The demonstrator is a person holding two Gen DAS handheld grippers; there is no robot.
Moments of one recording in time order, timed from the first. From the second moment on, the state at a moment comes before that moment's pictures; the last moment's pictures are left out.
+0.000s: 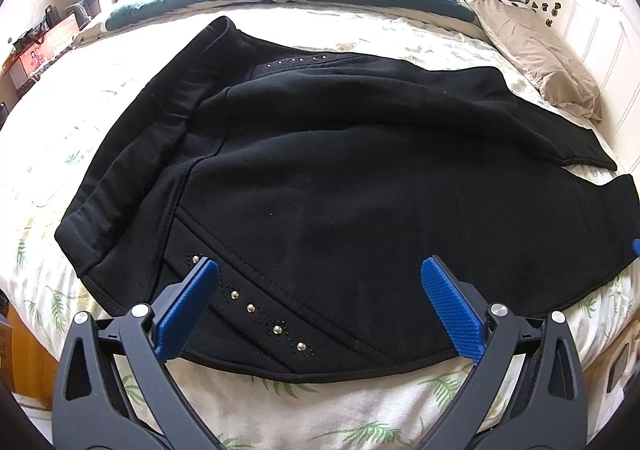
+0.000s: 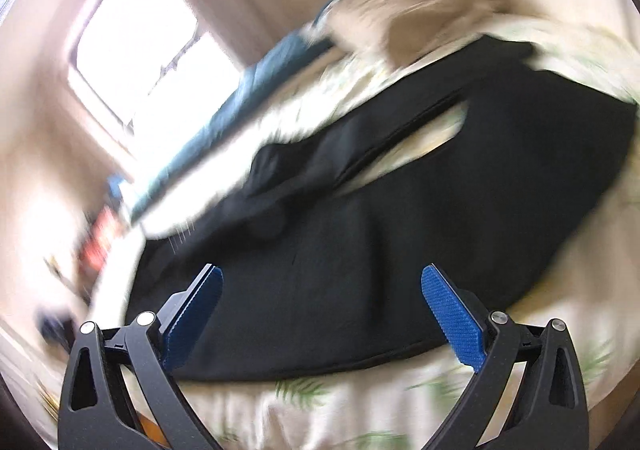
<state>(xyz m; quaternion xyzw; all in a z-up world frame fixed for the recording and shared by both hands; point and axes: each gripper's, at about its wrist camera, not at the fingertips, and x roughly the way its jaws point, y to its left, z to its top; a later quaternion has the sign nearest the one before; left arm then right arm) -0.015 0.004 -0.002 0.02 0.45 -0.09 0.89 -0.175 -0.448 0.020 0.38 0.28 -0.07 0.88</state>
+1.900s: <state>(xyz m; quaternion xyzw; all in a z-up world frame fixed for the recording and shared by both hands) 0.168 0.048 0.059 0.11 0.43 -0.17 0.88 0.089 -0.440 0.037 0.18 0.41 0.13 0.88</state>
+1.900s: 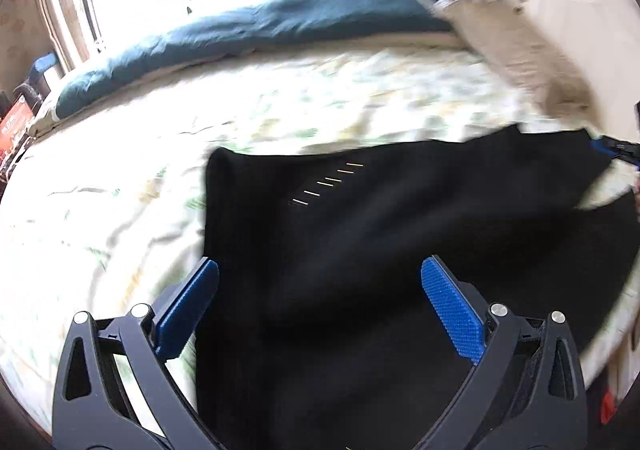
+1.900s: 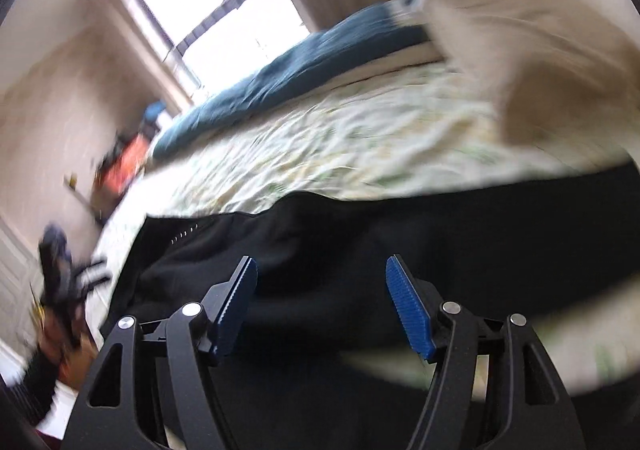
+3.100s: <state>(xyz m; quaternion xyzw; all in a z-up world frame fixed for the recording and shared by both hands) 0.295 0.095 0.020 0.03 0.53 -0.25 0.81 0.154 -0.325 0.044 -0.05 0.47 0.23 0.85</state>
